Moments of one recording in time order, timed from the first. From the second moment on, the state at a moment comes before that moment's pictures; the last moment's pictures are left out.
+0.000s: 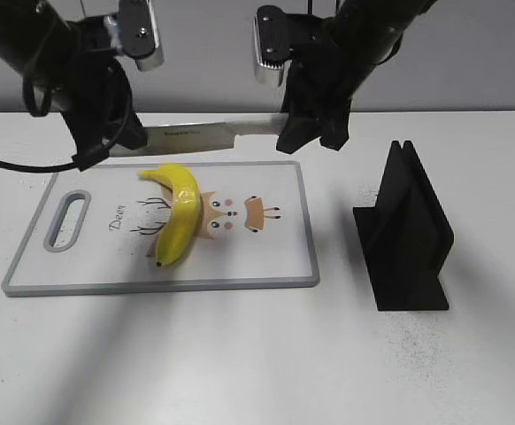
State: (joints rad) left arm -0.33 1.82 -1.39 -0.37 0.80 1.33; right arm 0.43 2.11 -1.78 0.39 1.01 -1.37
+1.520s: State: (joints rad) left arm -0.32 1.51 -1.39 -0.12 0.90 0.49; right arm 0.43 2.03 -1.90 0.24 1.19 -0.64
